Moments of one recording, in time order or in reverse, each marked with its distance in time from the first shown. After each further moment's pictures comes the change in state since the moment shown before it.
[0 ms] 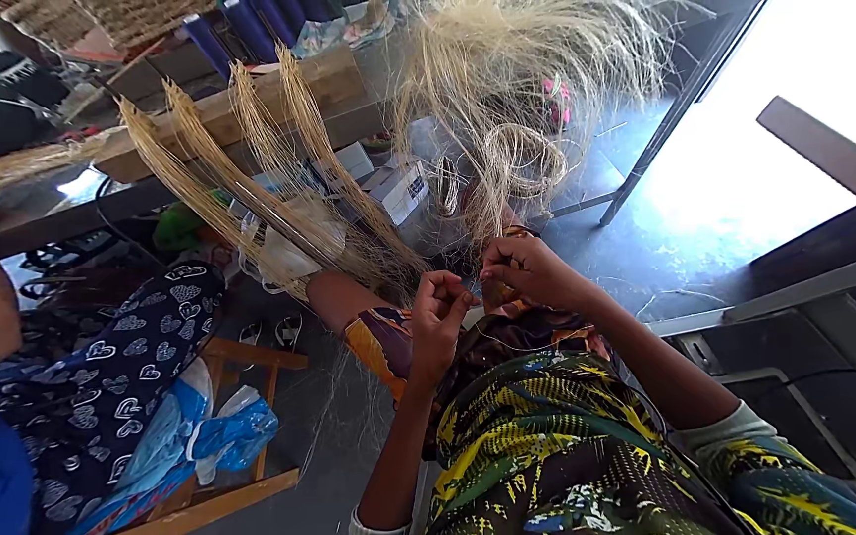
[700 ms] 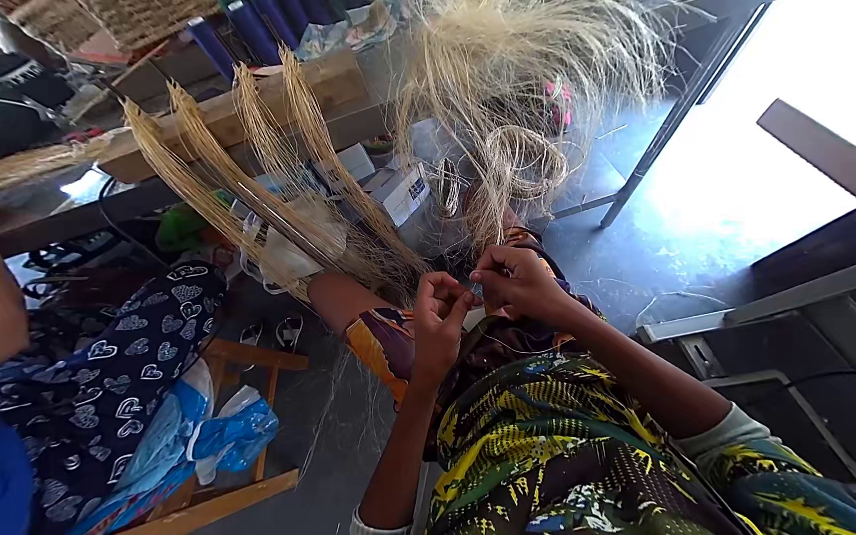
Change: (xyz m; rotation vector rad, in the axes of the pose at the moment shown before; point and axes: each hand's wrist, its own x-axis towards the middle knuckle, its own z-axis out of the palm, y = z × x) left_hand 0.000 -0.004 0.003 -0.016 0.034 0.005; right_hand -0.003 0.000 0.029 0.126 0.154 0.116
